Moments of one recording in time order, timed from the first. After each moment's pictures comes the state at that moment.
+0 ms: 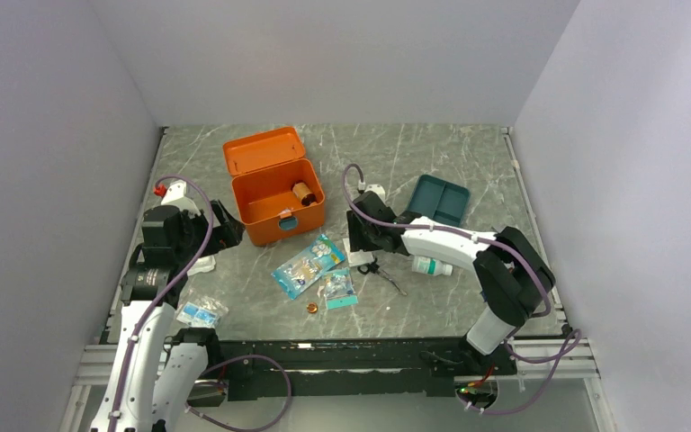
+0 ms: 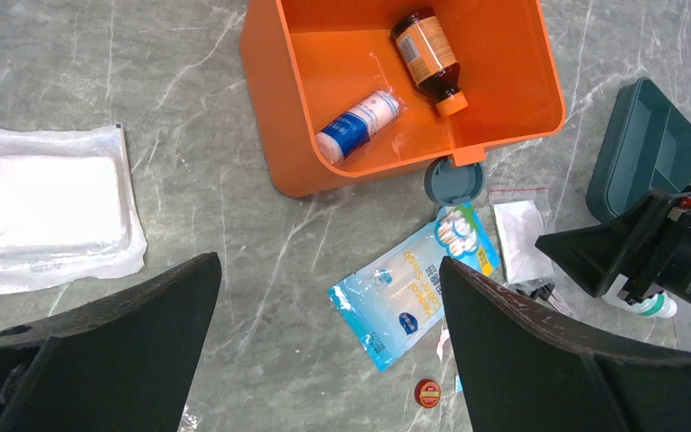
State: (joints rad) left arm 0.00 0.68 0.75 -0.60 0.17 -0.40; right arm 0.76 1.63 0.98 -0.29 0.21 0.54
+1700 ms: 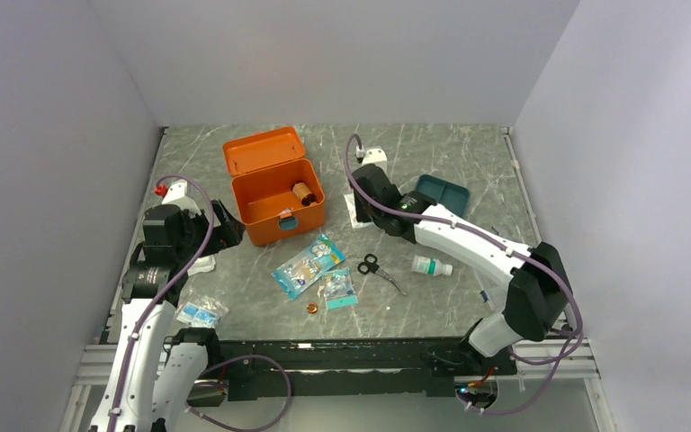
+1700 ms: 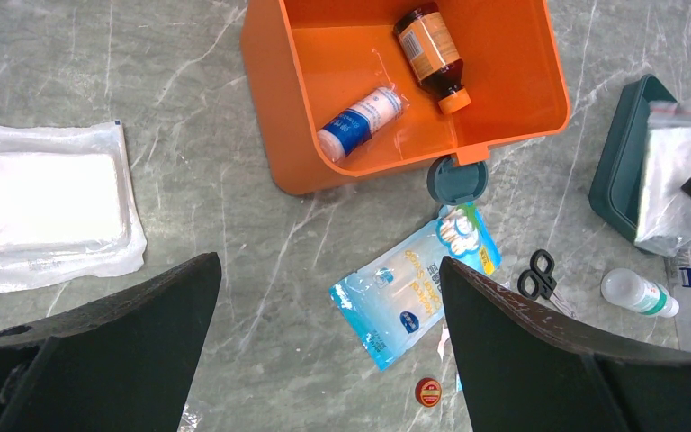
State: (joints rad) left arm 0.00 0.69 0.75 -0.60 0.17 -0.40; right arm 0.80 1.52 1.20 -0.44 0.42 0.43
